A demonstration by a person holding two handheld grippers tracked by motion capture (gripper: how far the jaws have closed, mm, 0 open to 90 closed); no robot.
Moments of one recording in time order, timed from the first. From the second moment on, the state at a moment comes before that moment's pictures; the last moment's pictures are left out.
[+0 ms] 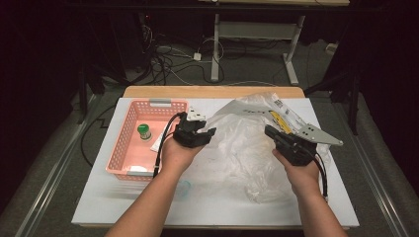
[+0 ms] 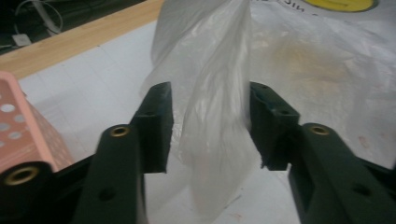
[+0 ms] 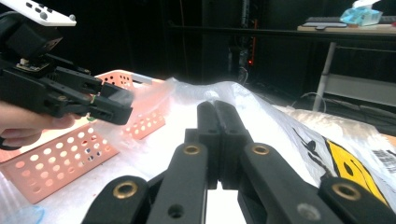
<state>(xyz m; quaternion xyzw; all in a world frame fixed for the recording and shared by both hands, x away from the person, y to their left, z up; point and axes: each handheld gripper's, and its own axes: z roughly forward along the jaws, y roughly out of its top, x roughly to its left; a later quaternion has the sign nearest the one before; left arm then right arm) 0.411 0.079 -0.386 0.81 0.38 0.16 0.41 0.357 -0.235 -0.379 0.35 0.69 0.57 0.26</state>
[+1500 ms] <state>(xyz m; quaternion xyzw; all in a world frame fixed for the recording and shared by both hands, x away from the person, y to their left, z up) 0.311 0.198 -0.396 0.77 0.41 0.18 0.45 0.359 -0.244 -0.385 0.33 0.72 0.56 0.26</state>
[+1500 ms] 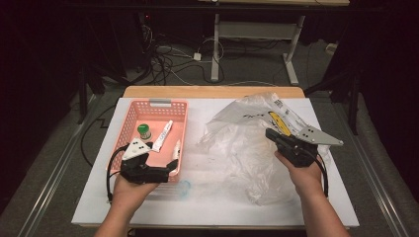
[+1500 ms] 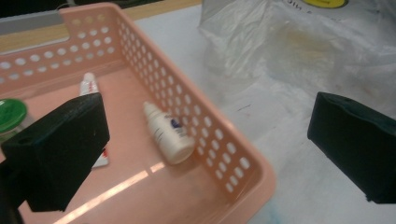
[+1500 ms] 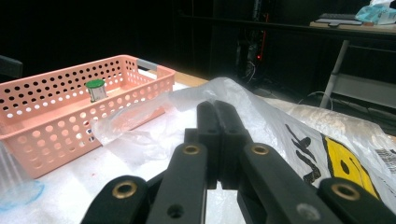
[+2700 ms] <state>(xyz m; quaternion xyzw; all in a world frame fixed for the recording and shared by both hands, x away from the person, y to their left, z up) 0.340 0.243 -0.381 0.73 0.46 0.22 0.46 0.364 -0.250 -0.383 0.33 0.70 0.58 0.25</state>
